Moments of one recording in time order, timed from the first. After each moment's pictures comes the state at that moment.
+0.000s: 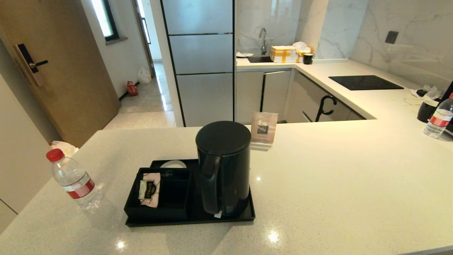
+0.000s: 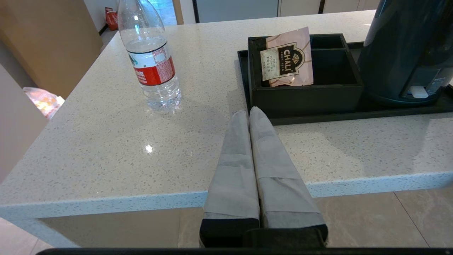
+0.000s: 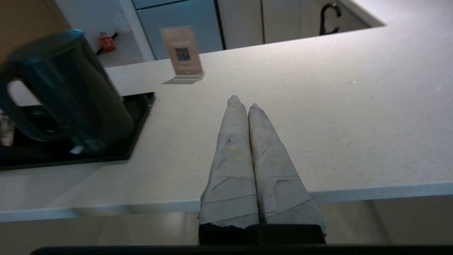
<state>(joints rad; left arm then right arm) 0.01 0.00 0.00 0.00 -0.02 0.05 -0.01 0.13 -0.46 0.30 0.09 0.13</state>
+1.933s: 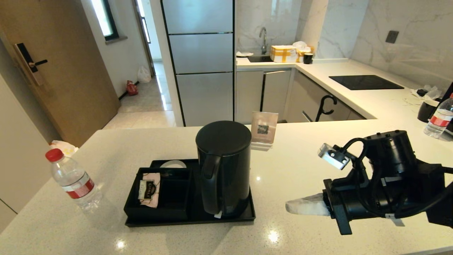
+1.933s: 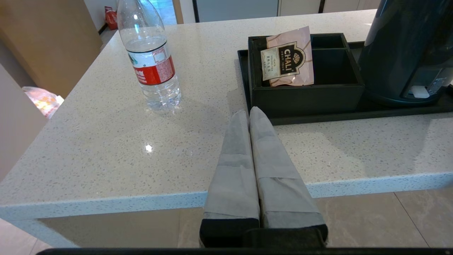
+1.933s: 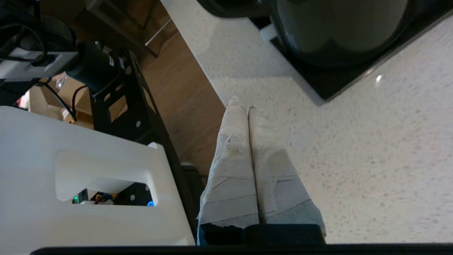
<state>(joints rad) 0.01 0.00 0.00 0.00 -0.02 0.05 0.42 1.65 -0.65 -0.33 0.81 -0.07</state>
